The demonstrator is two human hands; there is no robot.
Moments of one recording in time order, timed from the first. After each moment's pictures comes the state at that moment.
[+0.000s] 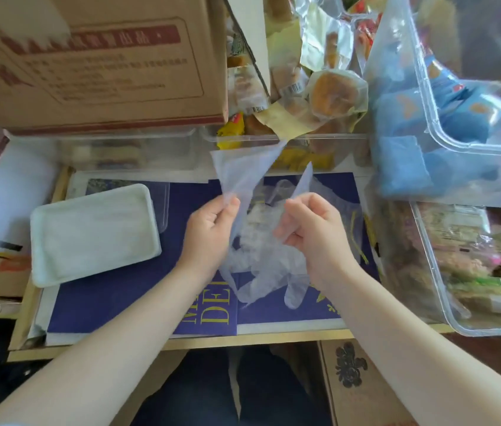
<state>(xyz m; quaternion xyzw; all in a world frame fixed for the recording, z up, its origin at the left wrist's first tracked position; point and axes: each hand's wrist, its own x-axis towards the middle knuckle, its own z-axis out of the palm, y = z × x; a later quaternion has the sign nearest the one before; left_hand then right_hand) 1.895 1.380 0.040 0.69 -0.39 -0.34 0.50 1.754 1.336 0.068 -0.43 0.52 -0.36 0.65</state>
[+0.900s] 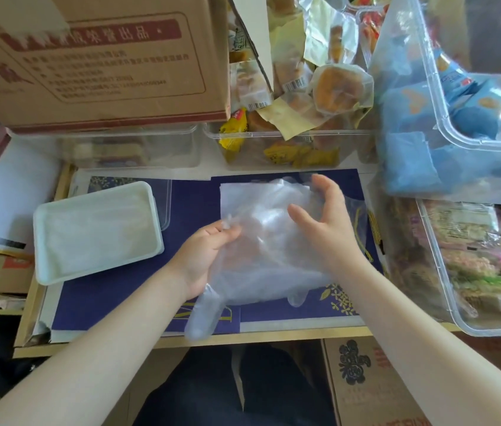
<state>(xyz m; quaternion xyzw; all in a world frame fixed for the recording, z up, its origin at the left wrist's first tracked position) 1.910 1.398 0.031 0.54 -0.16 -0.68 0.46 1.737 1.320 0.045 -0.62 0.57 -0.26 0.47</state>
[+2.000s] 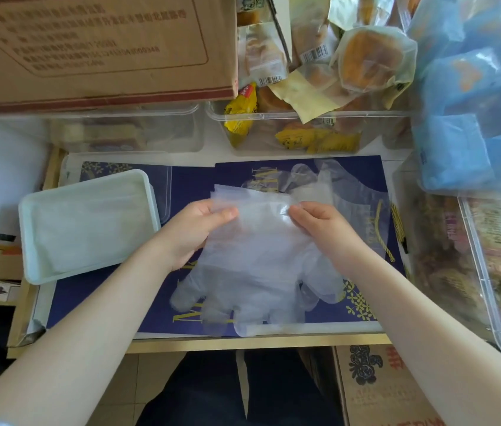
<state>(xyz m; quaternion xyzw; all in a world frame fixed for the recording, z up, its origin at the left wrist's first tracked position) 1.949 1.369 0.009 0.61 -0.25 -0.64 0.38 1.748 1.299 0.007 -0.57 0.52 -0.13 0.62</state>
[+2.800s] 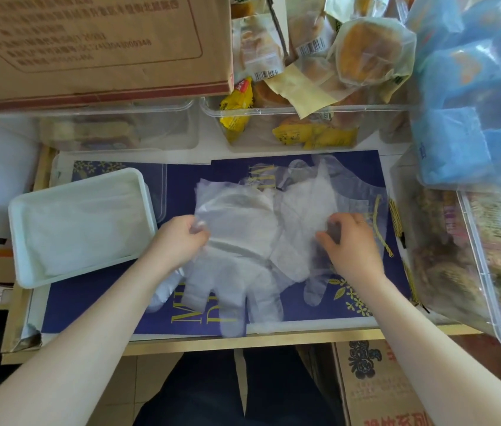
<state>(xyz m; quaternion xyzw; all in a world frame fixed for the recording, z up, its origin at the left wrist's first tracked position) 1.973 1.386 -0.040 0.81 -0.39 -0.42 0.17 1.702 1.312 -0.042 -0.70 0.65 -0.03 0.30</state>
